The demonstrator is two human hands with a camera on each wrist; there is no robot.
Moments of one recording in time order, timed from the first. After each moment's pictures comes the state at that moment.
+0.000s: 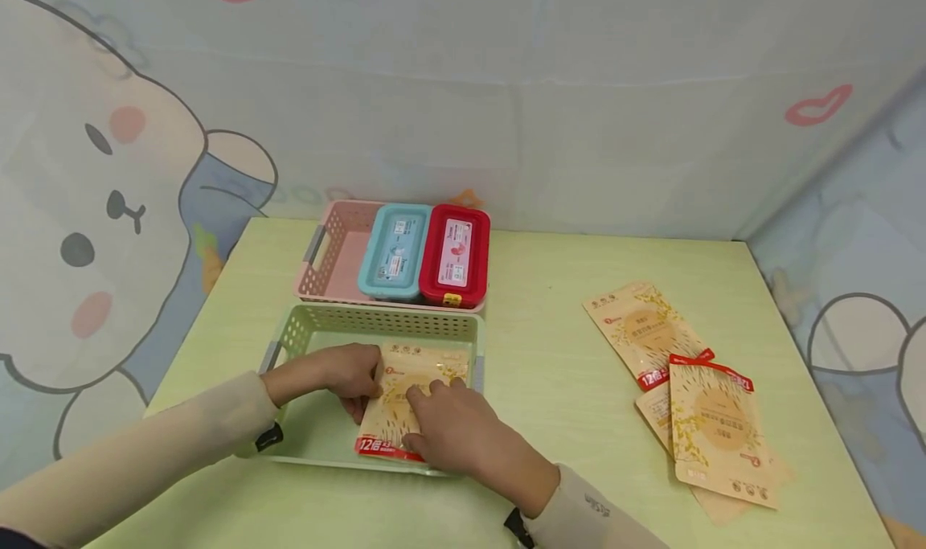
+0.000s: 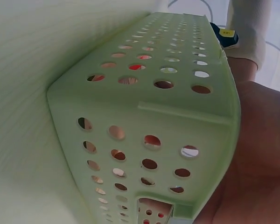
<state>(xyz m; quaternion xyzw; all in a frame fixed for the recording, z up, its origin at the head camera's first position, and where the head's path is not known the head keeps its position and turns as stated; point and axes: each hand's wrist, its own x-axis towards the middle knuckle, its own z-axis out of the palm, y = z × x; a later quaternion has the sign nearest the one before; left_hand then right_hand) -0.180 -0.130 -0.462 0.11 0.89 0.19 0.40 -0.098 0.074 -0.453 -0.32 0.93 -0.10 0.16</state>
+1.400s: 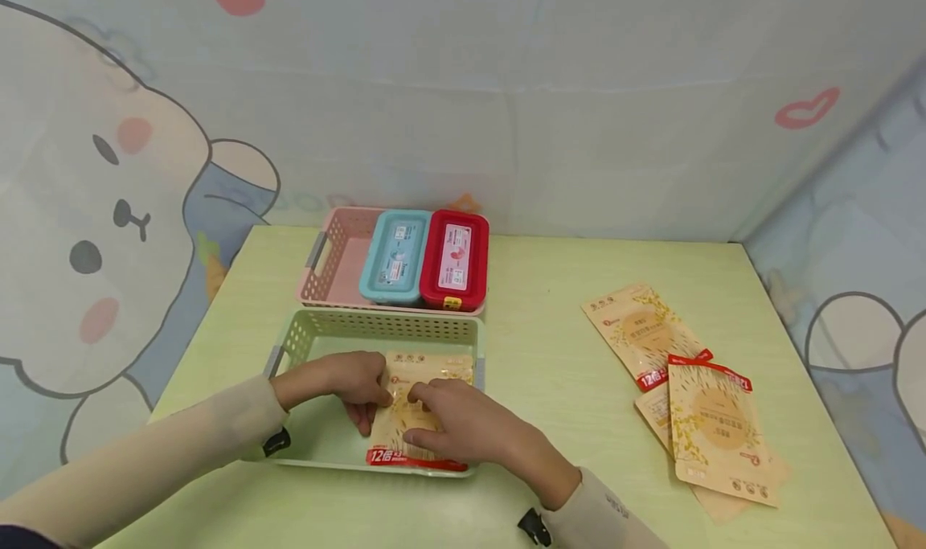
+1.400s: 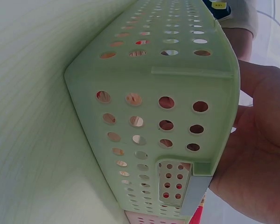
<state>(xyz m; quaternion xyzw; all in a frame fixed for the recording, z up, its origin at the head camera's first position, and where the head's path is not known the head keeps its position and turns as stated) -0.175 -0.124 -0.463 0.11 0.88 0.19 0.42 -0.112 0.097 -0.460 -0.34 0.87 -0.29 0.20</state>
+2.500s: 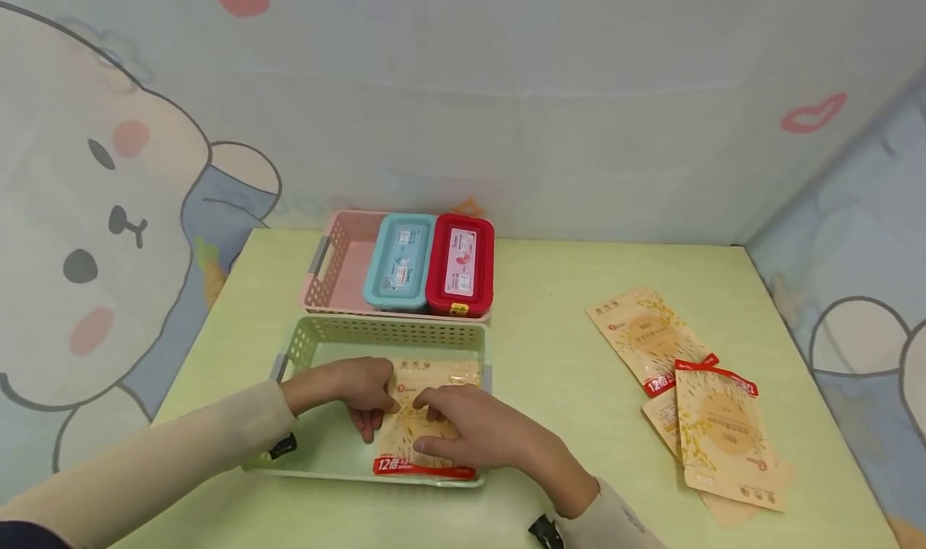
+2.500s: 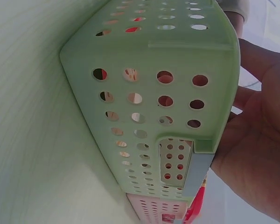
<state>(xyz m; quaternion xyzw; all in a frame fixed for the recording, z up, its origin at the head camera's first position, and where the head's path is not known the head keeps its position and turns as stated) -0.180 -0.131 -0.475 0.11 0.86 0.23 0.44 -0.119 0.106 -0.464 -0.34 0.84 -0.36 0.23</state>
